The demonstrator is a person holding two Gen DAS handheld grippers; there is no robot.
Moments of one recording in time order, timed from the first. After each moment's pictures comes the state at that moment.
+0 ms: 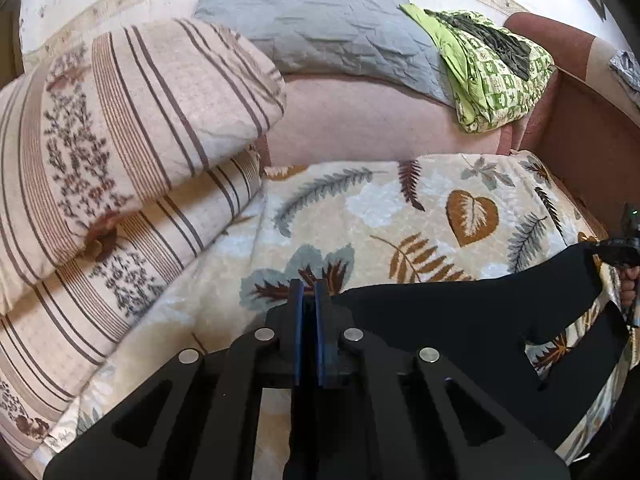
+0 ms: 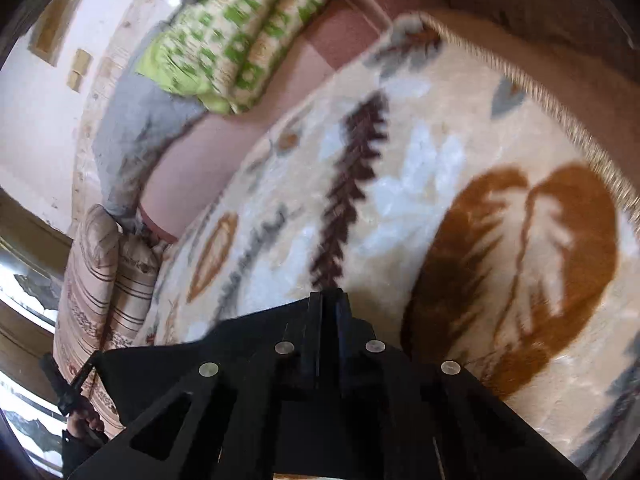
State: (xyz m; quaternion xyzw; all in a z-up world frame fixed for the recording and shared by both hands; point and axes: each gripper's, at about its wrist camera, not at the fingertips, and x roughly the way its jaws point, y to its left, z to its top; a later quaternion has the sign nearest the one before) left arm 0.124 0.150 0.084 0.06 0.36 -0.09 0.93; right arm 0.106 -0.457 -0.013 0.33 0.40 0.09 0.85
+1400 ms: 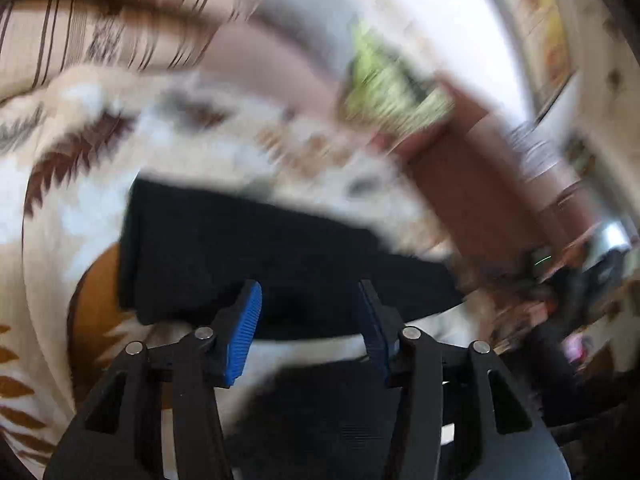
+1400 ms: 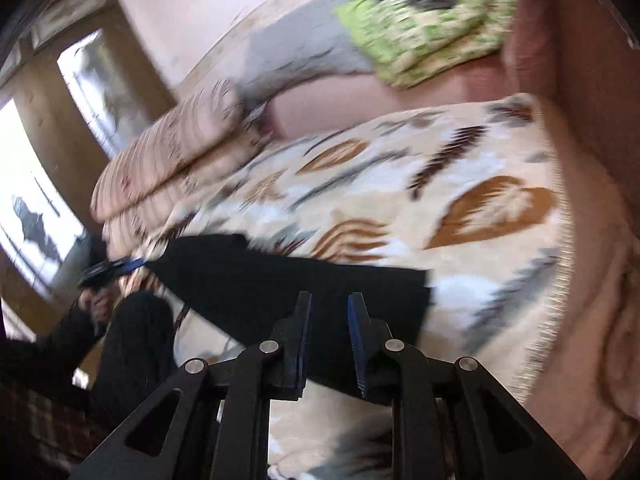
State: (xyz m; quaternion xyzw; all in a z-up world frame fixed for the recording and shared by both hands) left arm -0.071 0.189 -0.008 -0.20 0.41 -0.27 0.85; right arm -0.088 -0.421 0.045 0.08 0.42 0.29 0.86
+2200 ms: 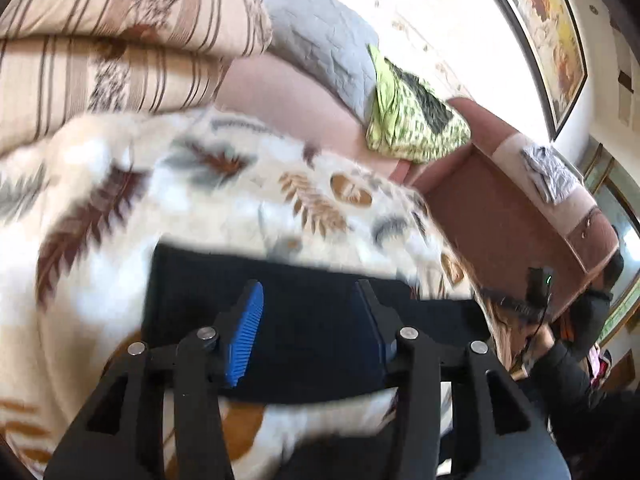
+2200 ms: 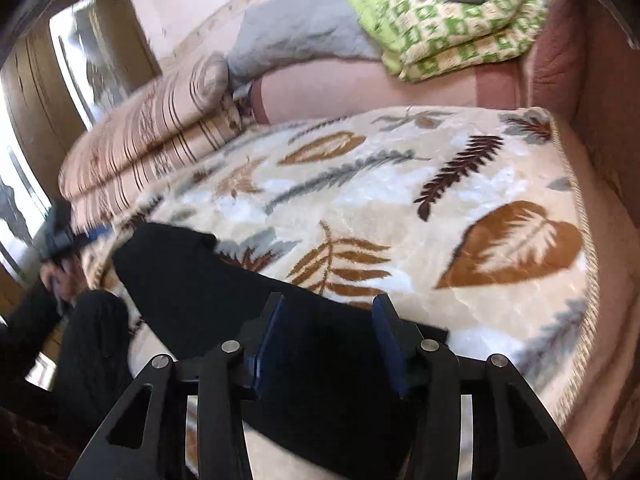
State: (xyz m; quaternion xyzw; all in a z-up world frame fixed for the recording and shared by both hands) left arm -0.025 0.189 0.030 -0.20 0.35 -0.23 0.89; right arm -0.030 -0.373 0.027 0.01 0.42 0.25 0.87
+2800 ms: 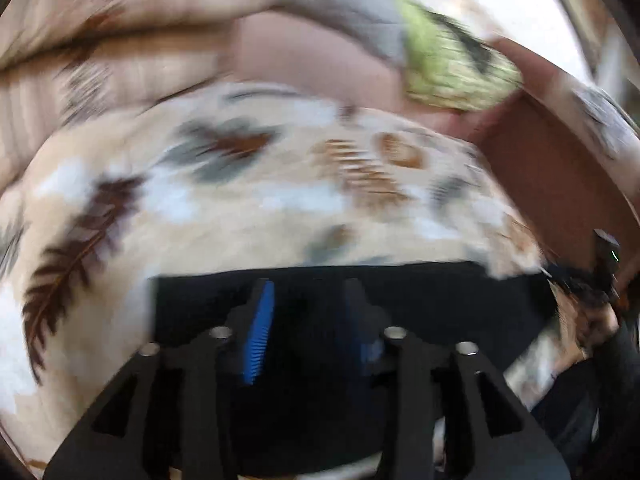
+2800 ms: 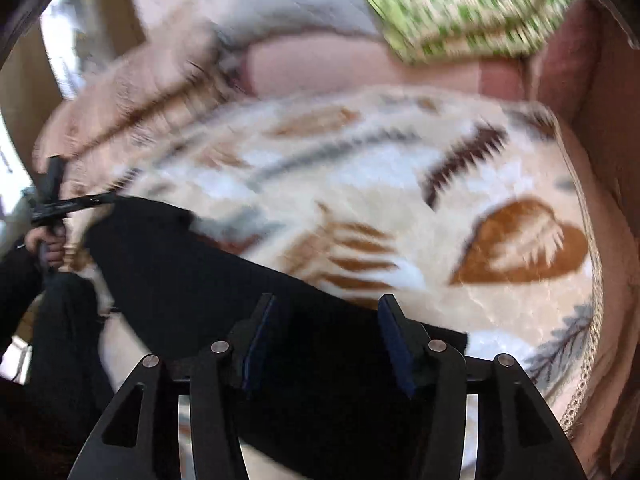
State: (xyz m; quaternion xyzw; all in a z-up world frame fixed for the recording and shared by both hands) left arm 0.016 0.139 0.018 -0.08 0.42 -0.22 0.88; right arm -0.046 -0.356 0.034 -0.01 0.40 0.27 0.88
